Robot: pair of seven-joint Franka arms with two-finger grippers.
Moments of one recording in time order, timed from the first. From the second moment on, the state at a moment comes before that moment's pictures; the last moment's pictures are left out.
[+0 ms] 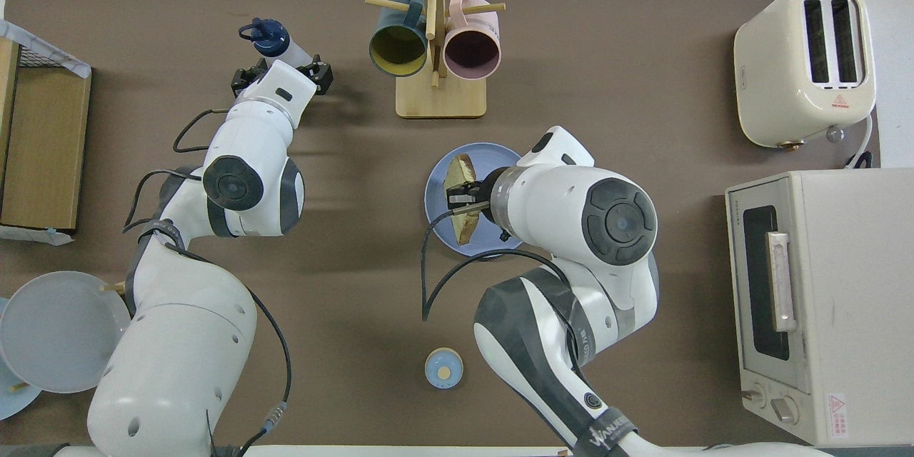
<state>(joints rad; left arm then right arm) -0.75 0.66 0.47 -1.89 -0.32 3.27 -0.13 0.55 0.14 0.01 -2.05 0.25 2.54 0.28</state>
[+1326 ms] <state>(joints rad) -0.72 0.40 0.48 -1.91 -0.33 2.91 0.20 0.40 0.10 0.00 -2.06 0.25 2.49 0.15</state>
